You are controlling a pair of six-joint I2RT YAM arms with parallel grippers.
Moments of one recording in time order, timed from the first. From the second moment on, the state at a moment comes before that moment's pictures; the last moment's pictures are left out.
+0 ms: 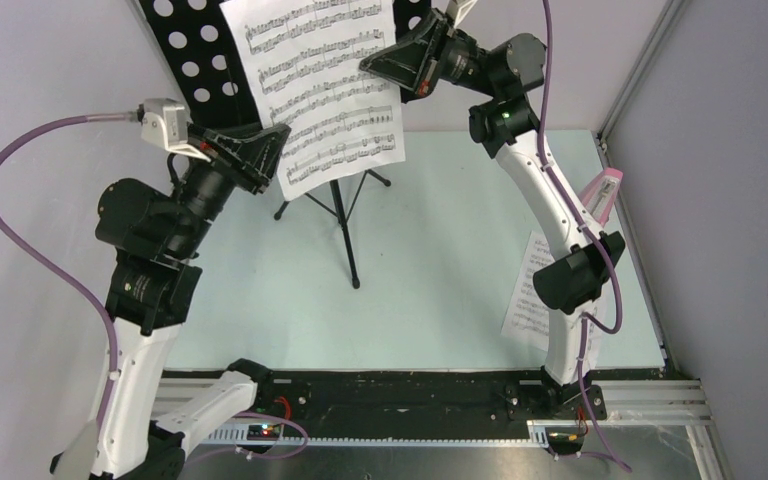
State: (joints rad) left arm -0.35 0.89 1.45 -0.23 0.18 -0.32; right arm 0.49 1.99 2.31 0.48 -0.97 1.01
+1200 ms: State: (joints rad) left arm -0.11 1.07 1.61 -0.26 -0.13 -0.66; right arm 0.66 1.90 2.42 0.07 -0.32 0.31
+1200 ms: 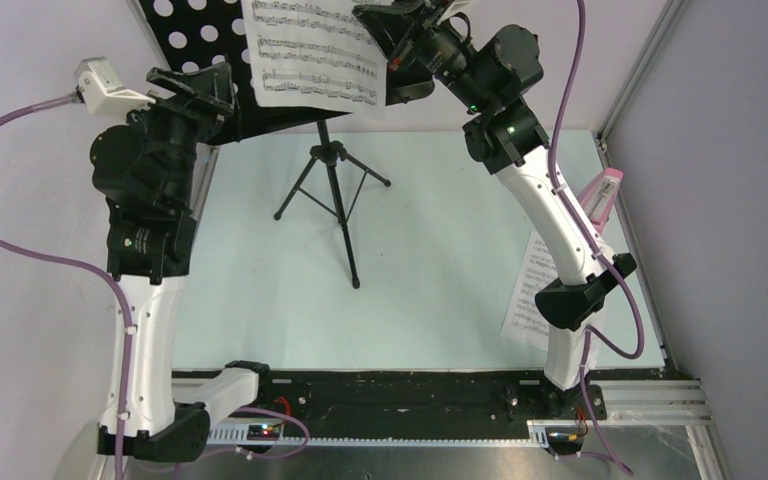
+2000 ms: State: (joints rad) left arm -0.08 1.13 1.60 -0.17 -0.04 -0.78; right arm 0.67 1.90 2.41 0.10 -0.32 0.28
